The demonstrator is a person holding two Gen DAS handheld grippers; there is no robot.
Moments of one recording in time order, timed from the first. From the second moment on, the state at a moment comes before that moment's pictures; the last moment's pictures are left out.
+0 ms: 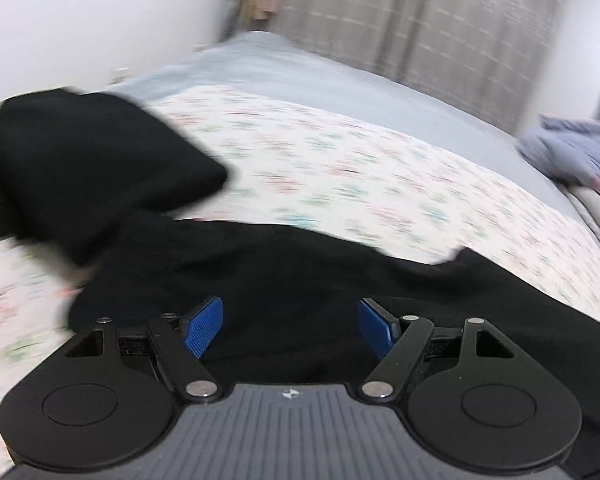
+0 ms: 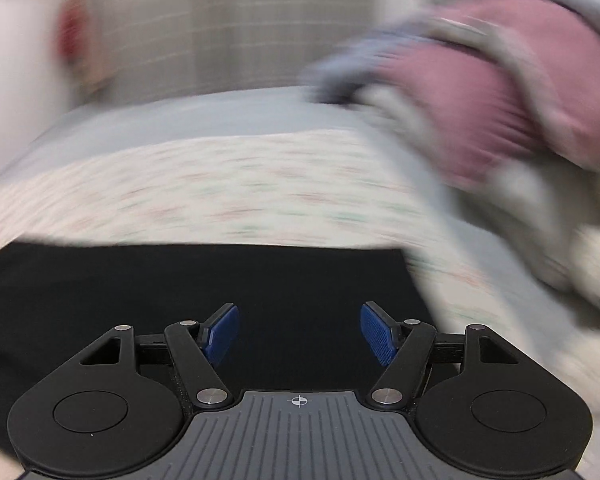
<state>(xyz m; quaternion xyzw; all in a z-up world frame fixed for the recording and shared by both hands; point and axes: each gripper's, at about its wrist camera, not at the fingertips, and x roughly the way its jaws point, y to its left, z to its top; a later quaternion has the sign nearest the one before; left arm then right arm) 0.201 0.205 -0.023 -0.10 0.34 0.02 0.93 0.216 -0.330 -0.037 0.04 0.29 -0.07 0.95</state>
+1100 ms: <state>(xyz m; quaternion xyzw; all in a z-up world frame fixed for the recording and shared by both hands) 0.371 0.010 -0.058 0.15 0.35 -0.13 0.91 0.232 -0.132 -0.099 -0.13 0.38 0.25 0.88</state>
